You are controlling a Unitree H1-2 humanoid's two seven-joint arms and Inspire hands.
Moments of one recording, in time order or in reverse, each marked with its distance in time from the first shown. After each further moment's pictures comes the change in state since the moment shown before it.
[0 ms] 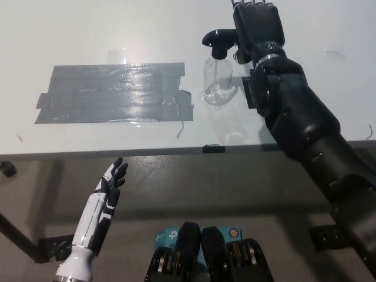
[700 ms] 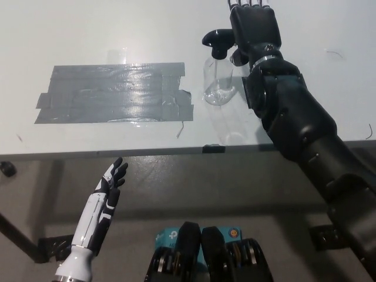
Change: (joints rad) left_arm -0.001 0.003 0.000 0.000 0.001 0.000 -0.001; right_arm -0.001 0.010 0.004 0.015 0.029 -0.002 -0.009
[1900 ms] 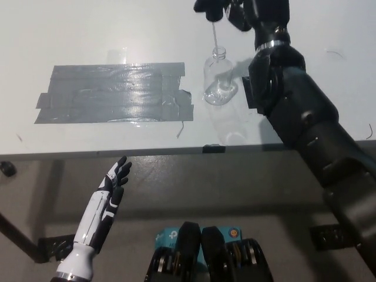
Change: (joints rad) left_arm -0.015 0.007 -0.005 -0.003 0.001 0.015 -0.022; right_arm -0.075 0.014 -0.087 0.134 0.090 -0.253 -0.413
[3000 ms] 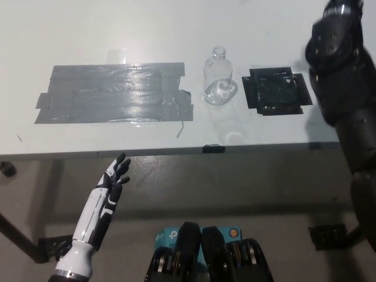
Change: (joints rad) left_arm -0.007 0.001 0.005 0.000 -0.008 0.001 0.000; right_arm 0.033 -0.085 -0.339 -0.053 0.332 -0.034 0.052
